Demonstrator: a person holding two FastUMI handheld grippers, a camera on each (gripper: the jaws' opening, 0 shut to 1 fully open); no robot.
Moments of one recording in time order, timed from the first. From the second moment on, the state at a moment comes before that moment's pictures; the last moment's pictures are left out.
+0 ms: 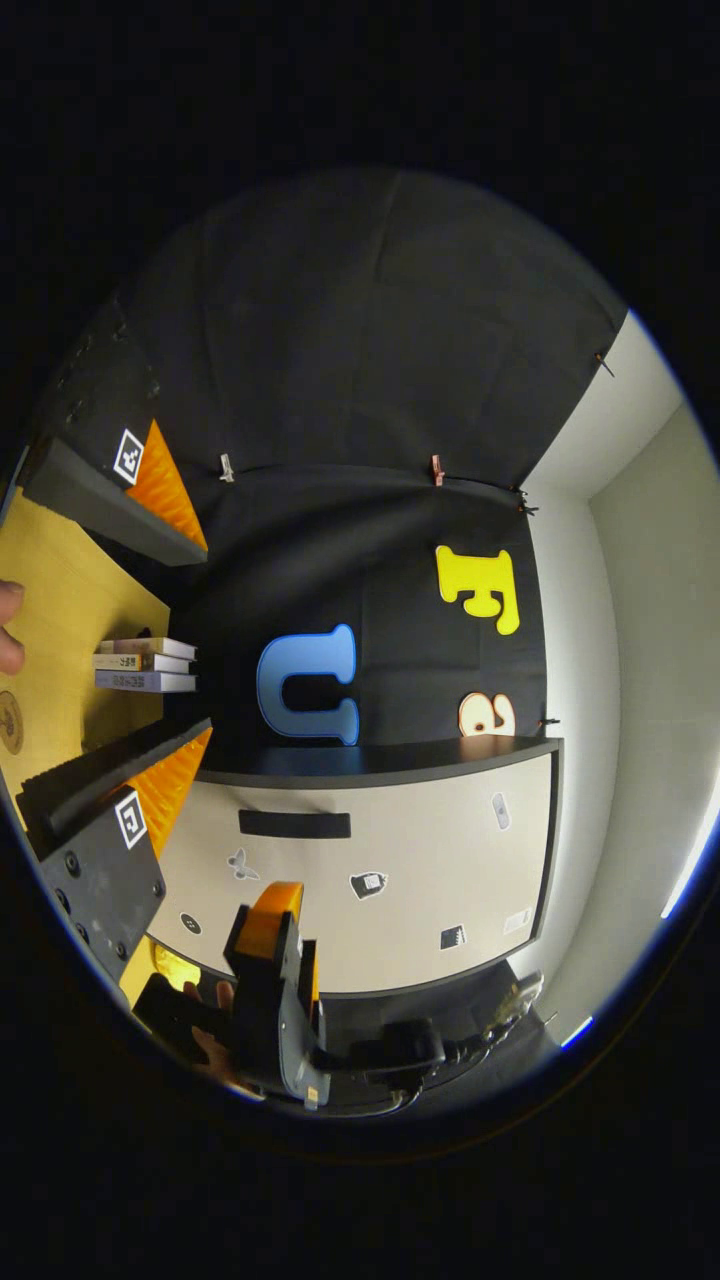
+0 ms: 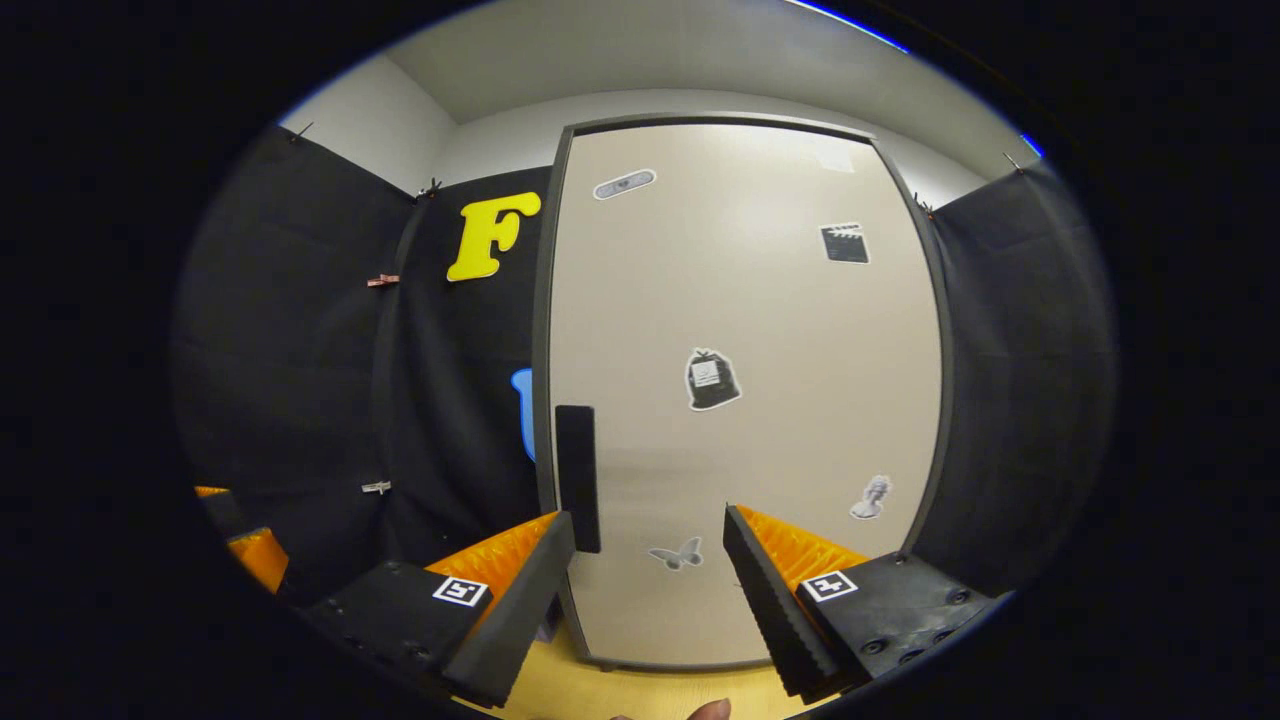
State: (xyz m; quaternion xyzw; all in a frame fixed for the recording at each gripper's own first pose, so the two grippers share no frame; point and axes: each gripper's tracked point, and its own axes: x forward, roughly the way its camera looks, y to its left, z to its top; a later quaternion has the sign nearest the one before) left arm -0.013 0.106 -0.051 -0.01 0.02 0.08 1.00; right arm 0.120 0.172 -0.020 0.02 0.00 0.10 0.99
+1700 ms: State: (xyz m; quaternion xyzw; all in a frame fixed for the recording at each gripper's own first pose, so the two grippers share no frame) left arm -0.053 0.114 -0.048 -0.02 0.02 0.09 1.00; right arm 0.104 0.199 -0.046 0.06 0.03 0.18 0.98
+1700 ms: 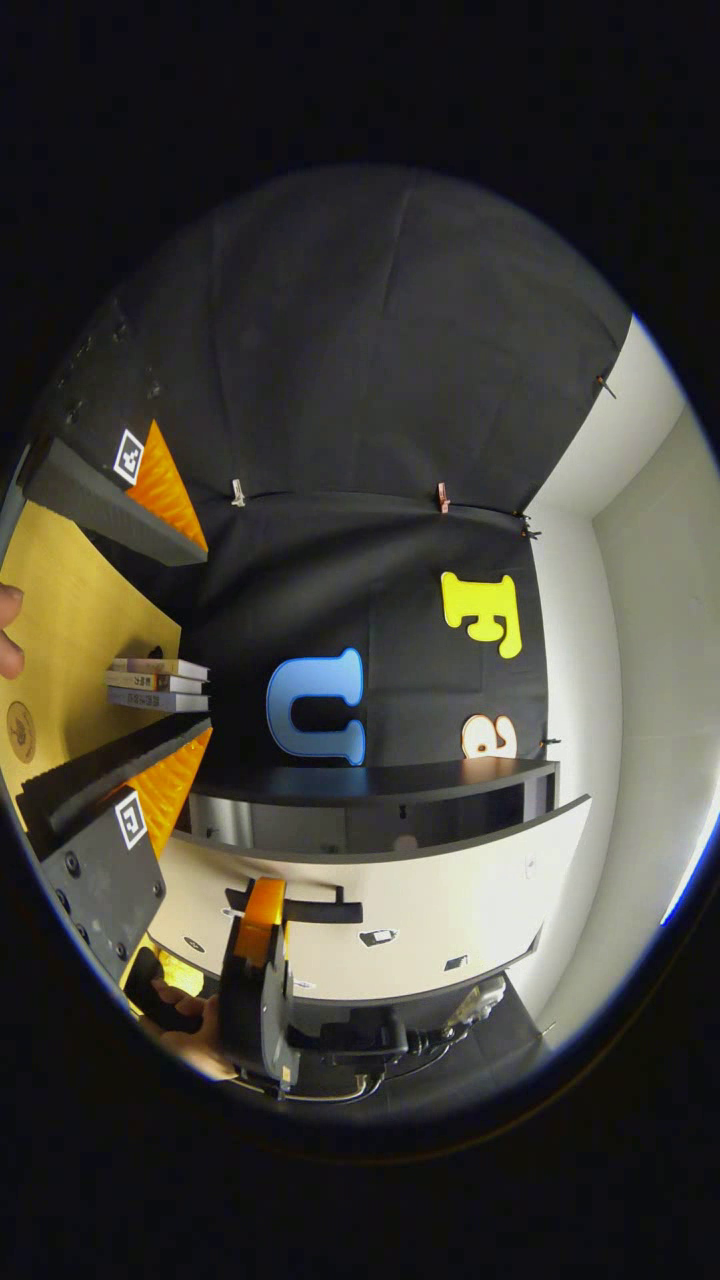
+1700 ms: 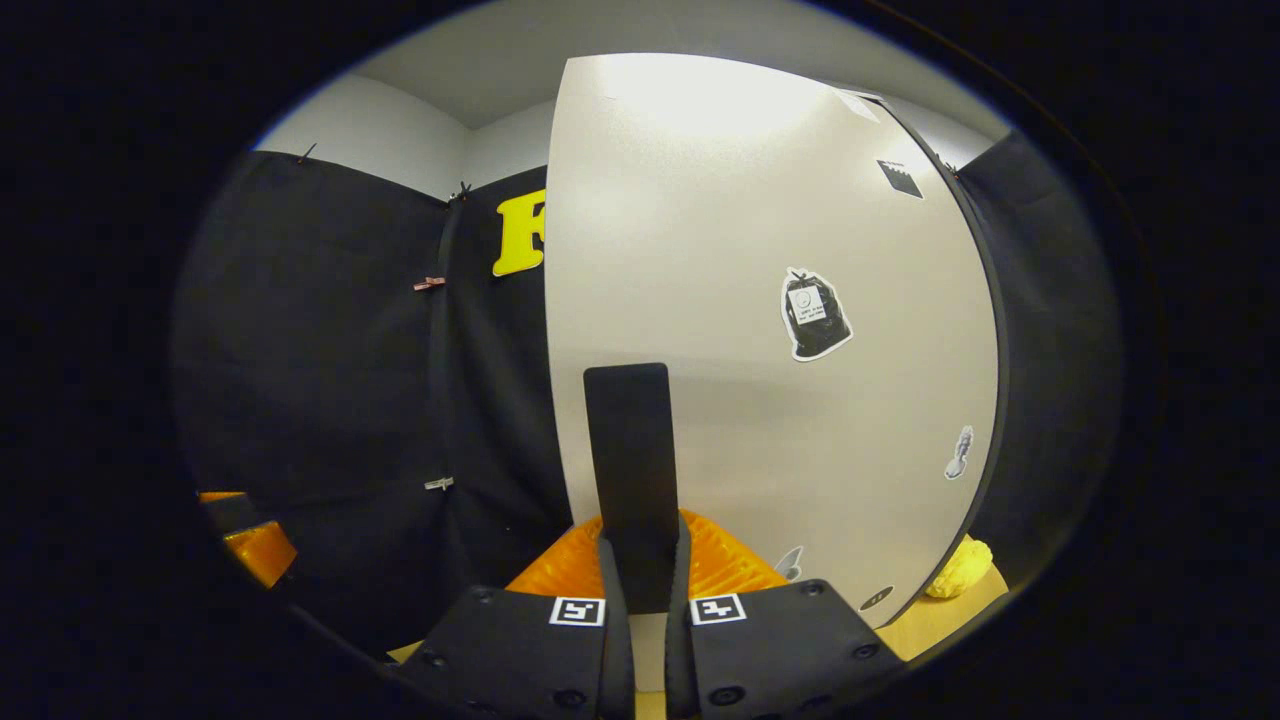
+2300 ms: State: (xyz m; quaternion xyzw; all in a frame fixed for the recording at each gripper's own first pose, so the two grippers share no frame) left arm -0.043 0.044 -0.023 -0.02 0.00 0.03 1.00; right arm 0.028 0.122 -0.041 0.06 0.04 0.18 0.98
